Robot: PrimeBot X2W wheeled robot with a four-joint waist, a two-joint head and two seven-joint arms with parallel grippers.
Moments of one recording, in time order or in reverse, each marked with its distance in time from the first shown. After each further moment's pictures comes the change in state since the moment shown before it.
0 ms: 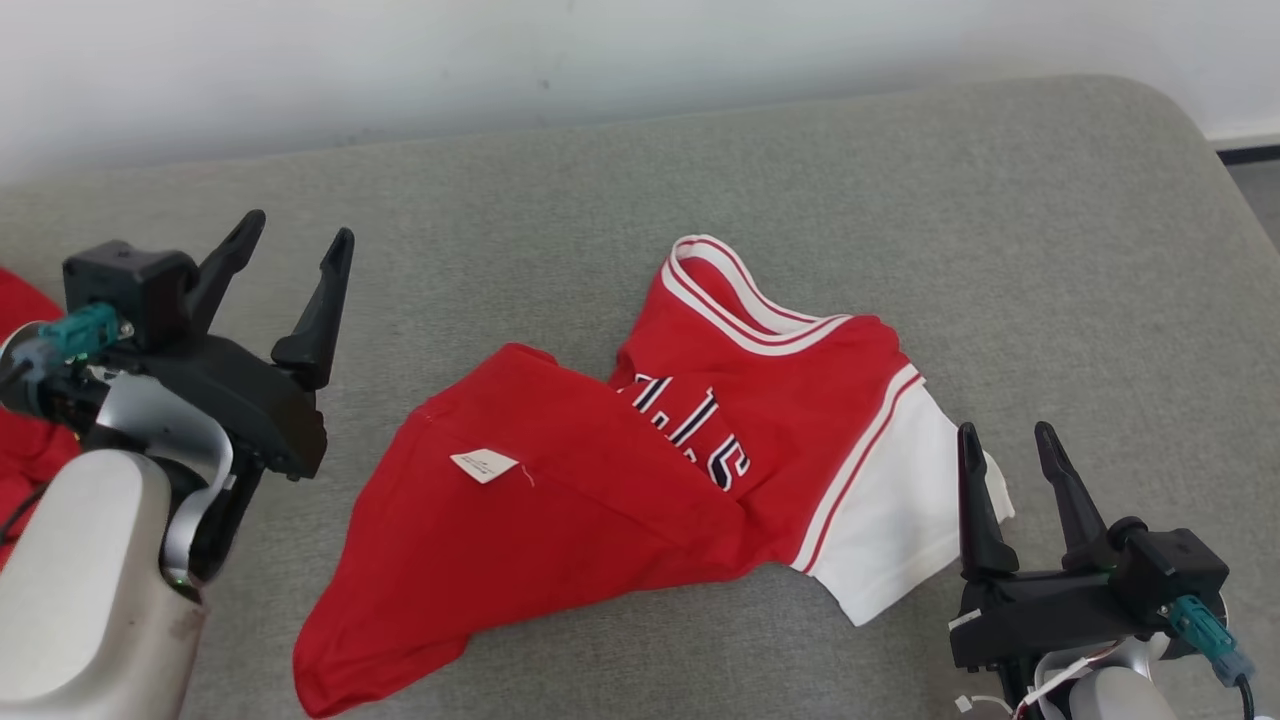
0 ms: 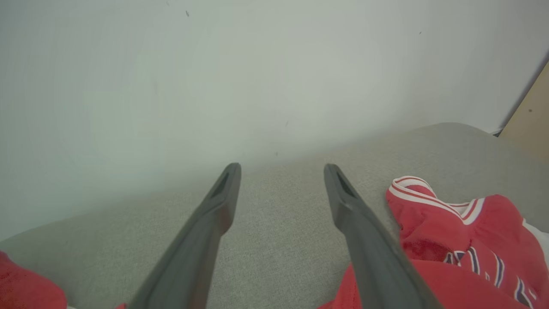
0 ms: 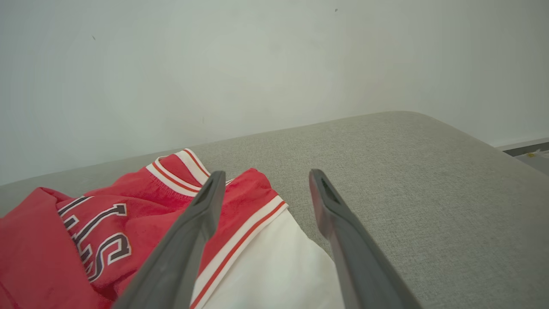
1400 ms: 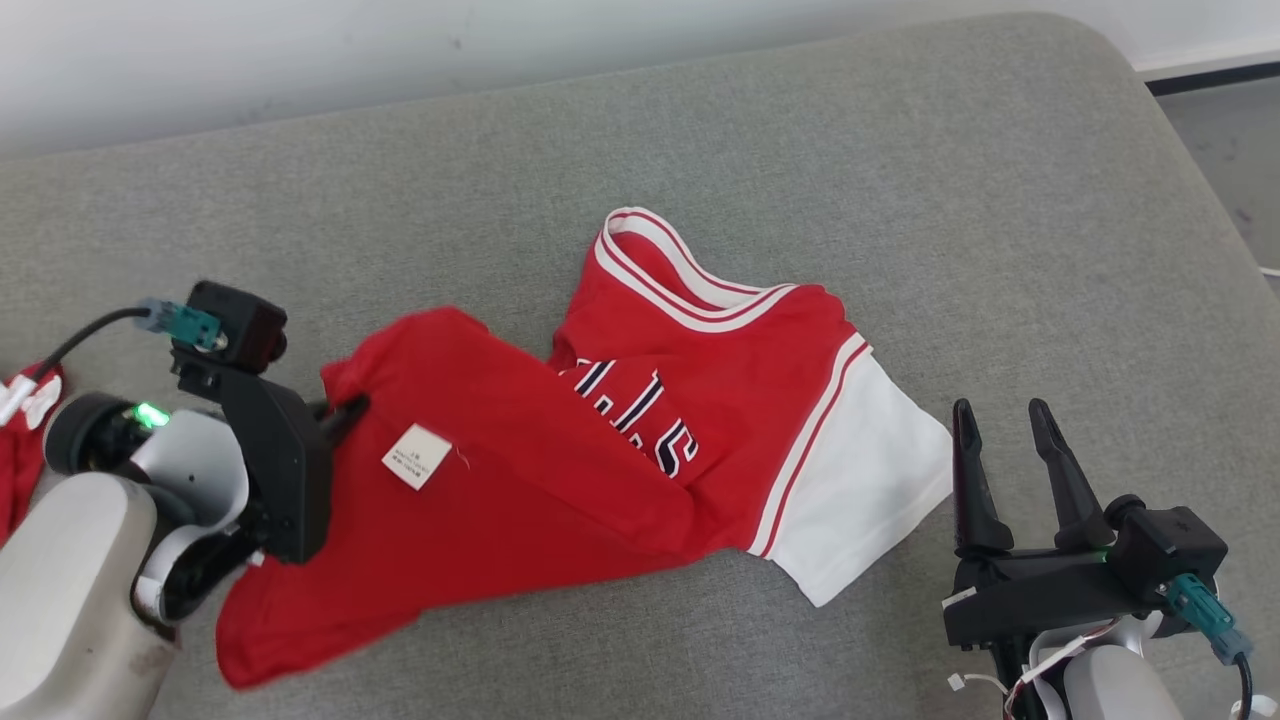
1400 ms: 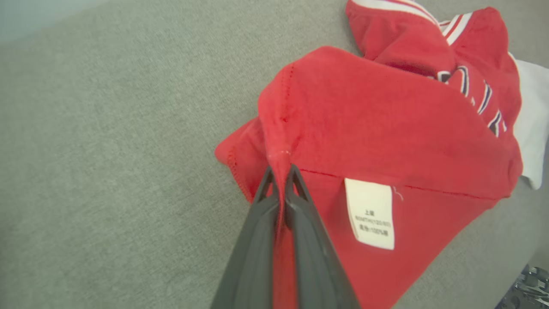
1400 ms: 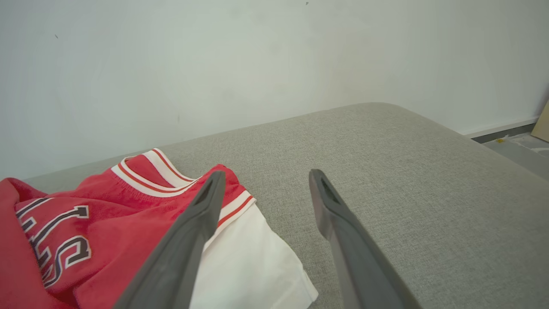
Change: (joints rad) left arm -0.012 0.167 -0.212 -0.045 -0.280 -0.025 0.574; right arm -0.045 0.001 0.011 0.014 0.029 0.000 0.000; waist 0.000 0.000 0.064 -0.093
